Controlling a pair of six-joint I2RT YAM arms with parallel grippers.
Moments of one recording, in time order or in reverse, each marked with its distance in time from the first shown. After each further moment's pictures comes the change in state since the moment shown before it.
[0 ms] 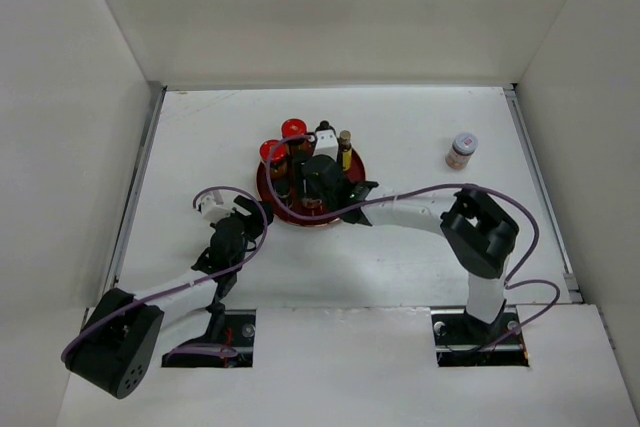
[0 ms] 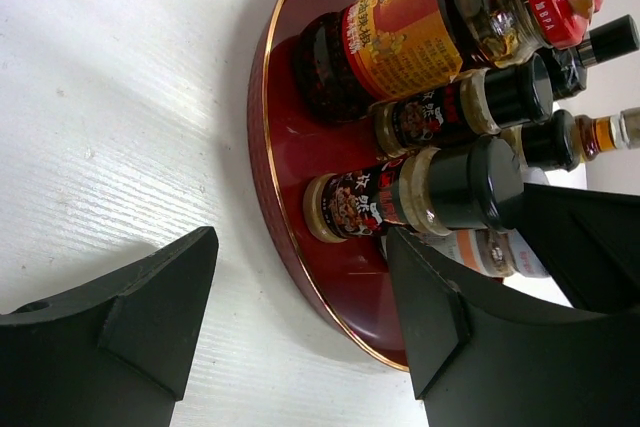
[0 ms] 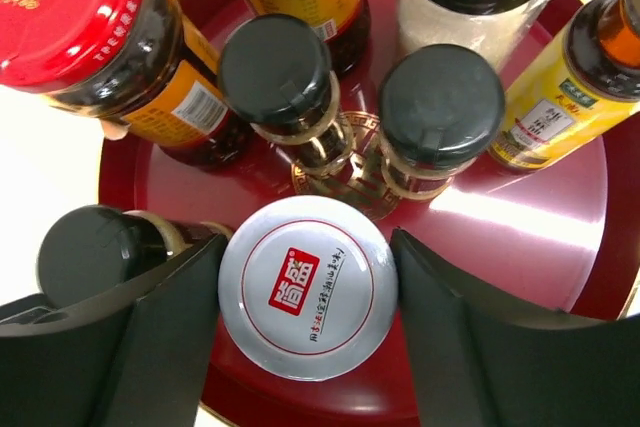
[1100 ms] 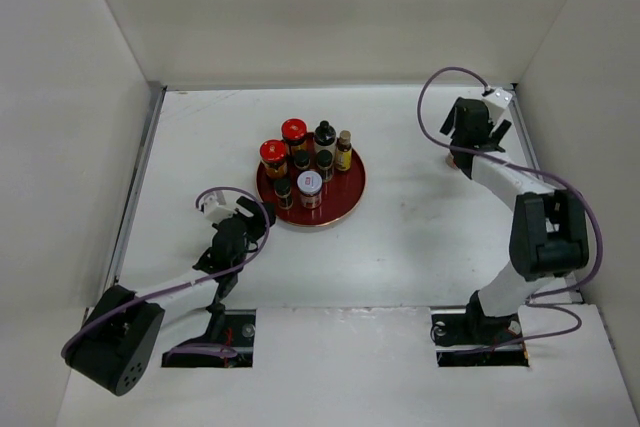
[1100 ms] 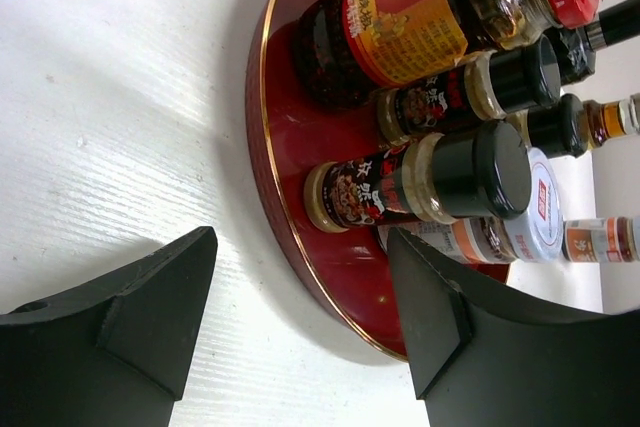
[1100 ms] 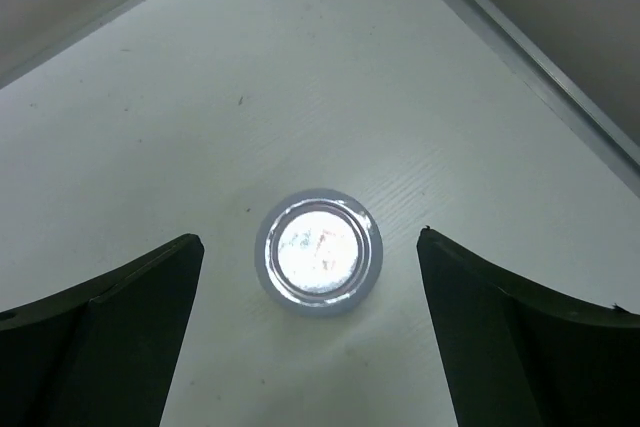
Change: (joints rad) left arm -0.016 0.016 0.000 0.001 -0.001 0.001; right arm -0.823 -0.289 -0.227 0.022 0.126 -0.073
